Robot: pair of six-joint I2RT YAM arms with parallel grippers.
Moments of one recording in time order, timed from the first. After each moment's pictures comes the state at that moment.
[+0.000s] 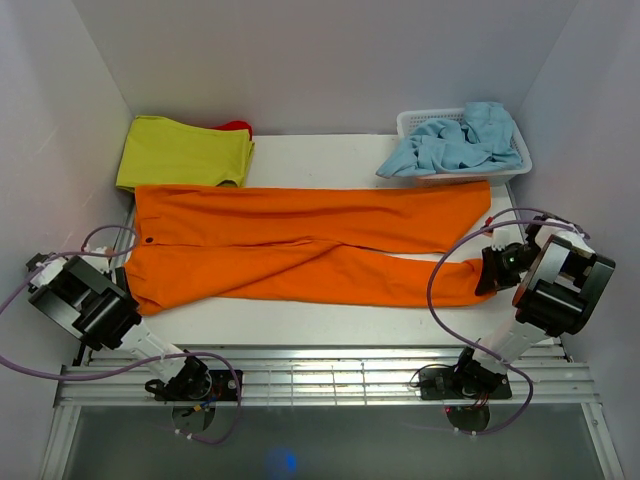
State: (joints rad) left arm 0.99 1.72 1.08 -0.84 0.33 0.80; right arm -0.50 1.69 1.02 -1.03 -0.47 -0.79
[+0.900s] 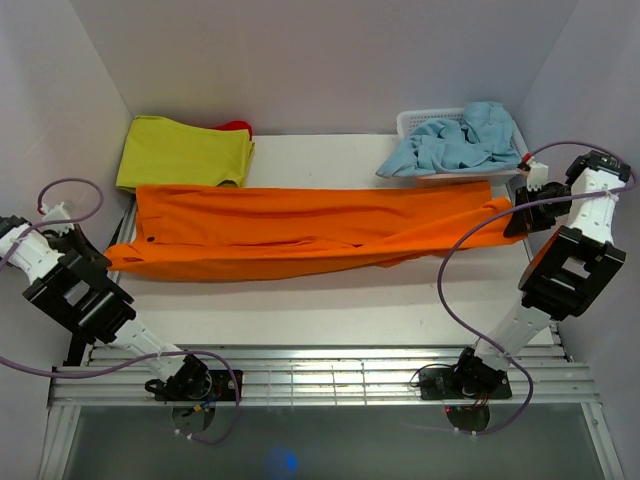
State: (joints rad) left arm 0.97 1.79 1.48 -1.07 0.58 0.58; right arm -0.53 1.80 1.63 -1.33 -0.53 -0.80
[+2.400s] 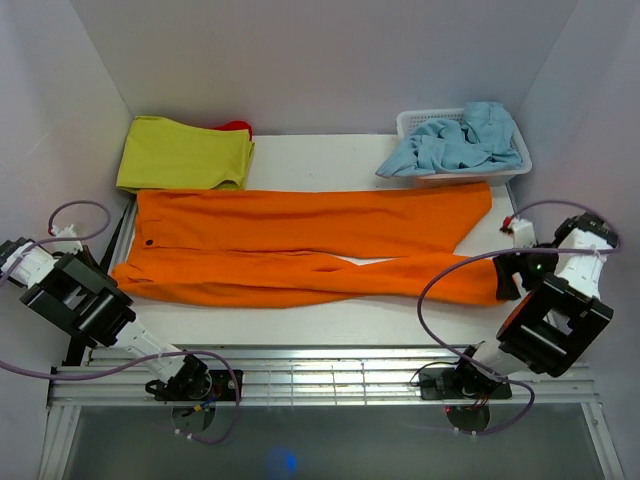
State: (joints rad) left arm 1.02 1.78 1.36 -1.04 0.60 0.65; right arm -0.62 1.45 1.20 -1.22 -0.46 -1.09
